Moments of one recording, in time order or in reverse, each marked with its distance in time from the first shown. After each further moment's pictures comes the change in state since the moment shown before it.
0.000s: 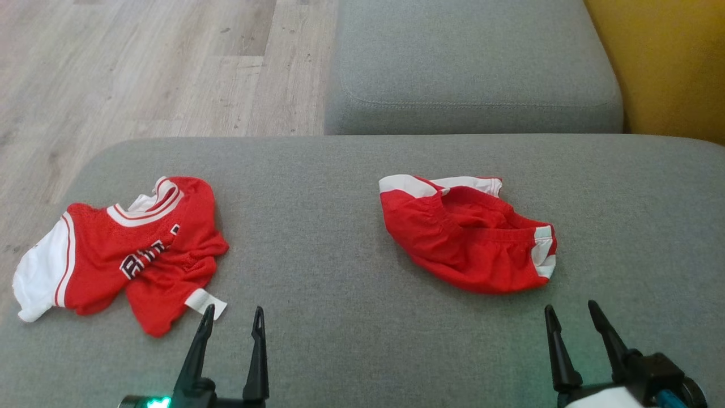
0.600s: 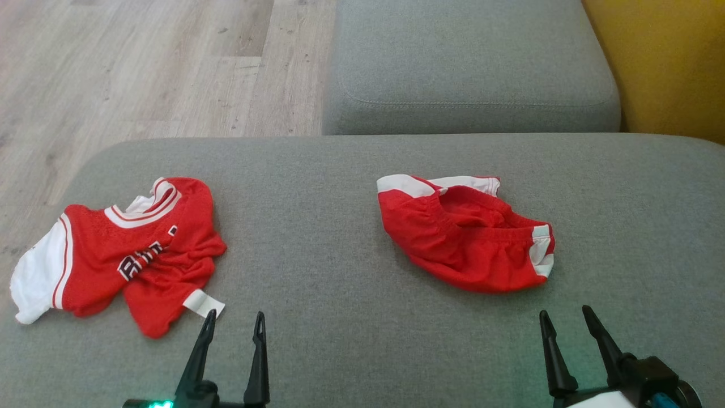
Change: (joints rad) left arm 0.001 0.000 -0.001 0.027 0.009 0.002 0.000; right arm 0.013 0.000 0.016 0.005 0.000 0.000 0.000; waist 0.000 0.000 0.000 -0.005
